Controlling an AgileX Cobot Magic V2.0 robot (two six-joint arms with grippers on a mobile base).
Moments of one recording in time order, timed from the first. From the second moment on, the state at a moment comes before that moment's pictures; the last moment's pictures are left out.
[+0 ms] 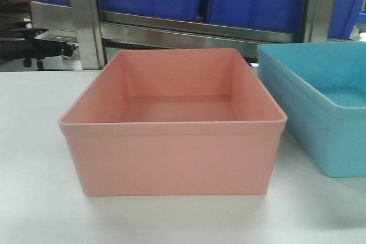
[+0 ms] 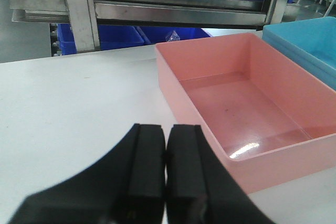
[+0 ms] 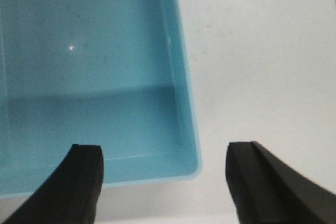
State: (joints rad) left arm -0.42 0.23 -0.39 0.09 0.41 -0.11; right arm -0.38 1.44 -1.31 0.24 0.99 -0.41
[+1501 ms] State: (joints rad) left arm -0.42 0.23 -0.39 0.09 0.41 -0.11; right arm -0.39 2.02 -1.58 0.36 0.82 -0.68
